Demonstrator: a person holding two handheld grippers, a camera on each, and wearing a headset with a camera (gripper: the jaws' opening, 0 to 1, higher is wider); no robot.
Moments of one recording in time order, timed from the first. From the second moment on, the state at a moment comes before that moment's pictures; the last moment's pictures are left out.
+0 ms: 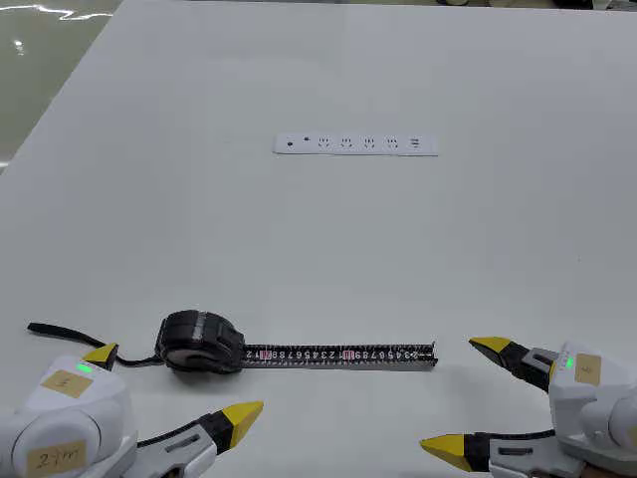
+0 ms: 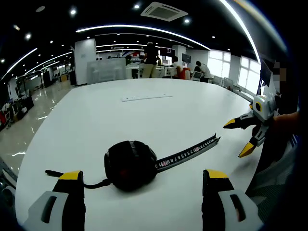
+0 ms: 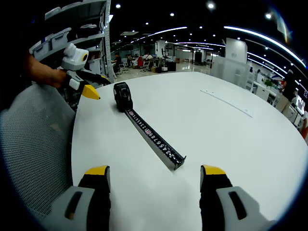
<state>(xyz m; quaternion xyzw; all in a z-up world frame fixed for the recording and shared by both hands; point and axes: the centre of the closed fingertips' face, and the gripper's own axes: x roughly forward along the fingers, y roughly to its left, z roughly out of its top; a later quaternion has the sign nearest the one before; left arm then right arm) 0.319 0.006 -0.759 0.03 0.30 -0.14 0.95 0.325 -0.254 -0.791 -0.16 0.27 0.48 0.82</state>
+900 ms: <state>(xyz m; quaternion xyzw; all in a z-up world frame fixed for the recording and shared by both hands) 0.341 0.012 -0.781 0.00 0.30 -0.05 0.95 0.357 -0.246 -0.810 -0.23 0.24 0.55 0.76</state>
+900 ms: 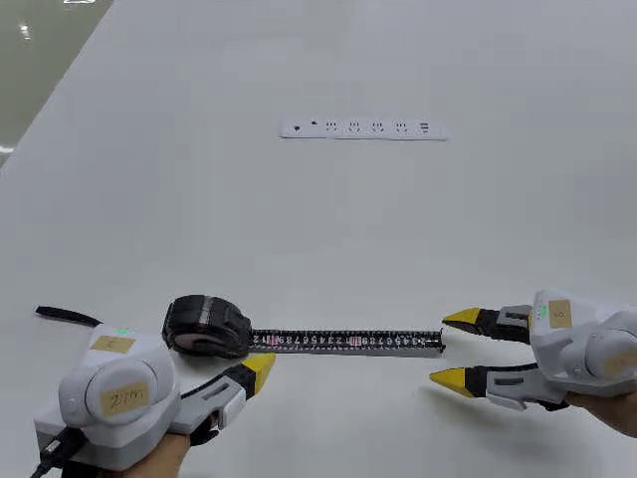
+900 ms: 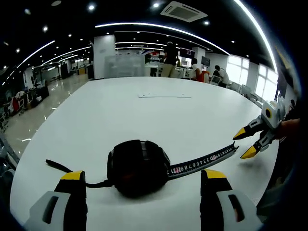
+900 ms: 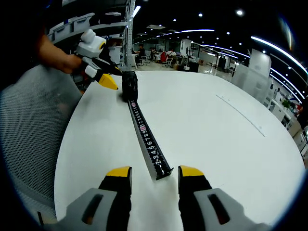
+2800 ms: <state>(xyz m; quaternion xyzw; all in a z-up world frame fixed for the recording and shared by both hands) 0.372 0.018 -0.812 -0.04 0.34 0.01 0.94 0.369 -0.244 -0.826 -0.25 0.25 0.59 0.73</state>
